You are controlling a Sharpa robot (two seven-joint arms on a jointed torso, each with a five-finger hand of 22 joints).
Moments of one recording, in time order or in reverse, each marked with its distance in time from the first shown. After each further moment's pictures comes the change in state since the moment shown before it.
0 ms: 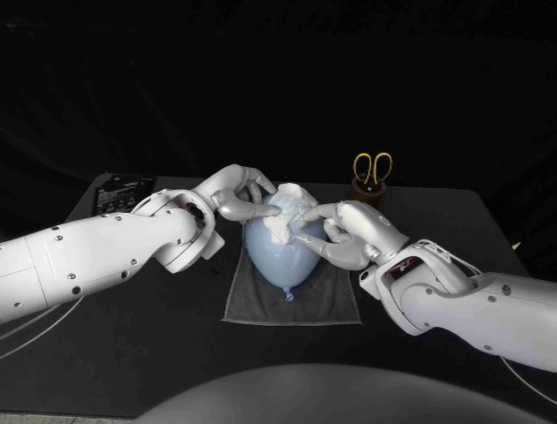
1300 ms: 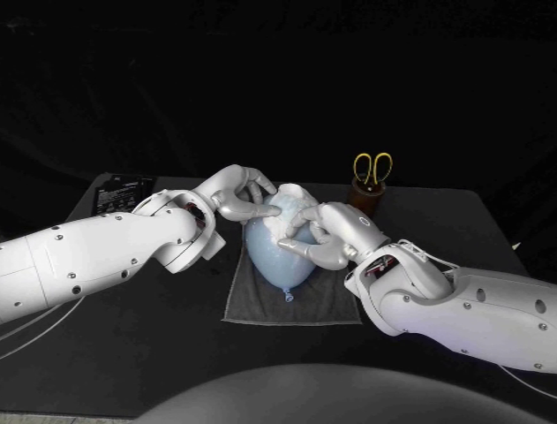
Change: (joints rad) left arm 0.000 0.000 0.000 0.001 0.015 0.002 0.002; left_hand 0.000 0.000 0.000 0.000 0.000 0.000 0.000 0.004 0.001 0.000 0.000 -0.001 -0.001 0.003 0.003 0.000 0.000 0.000 0.000 0.000 0.000 0.000; right arm 0.001 0.079 0.001 -0.007 -0.140 0.029 -0.253; right_hand 0.069 -0.036 -0.259 0.225 0.000 0.099 -0.053 0.095 0.009 0.000 -0.036 0.010 0.000 -0.013 -0.013 0.002 0.000 0.000 0.000 -0.022 0.009 0.000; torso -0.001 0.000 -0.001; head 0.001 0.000
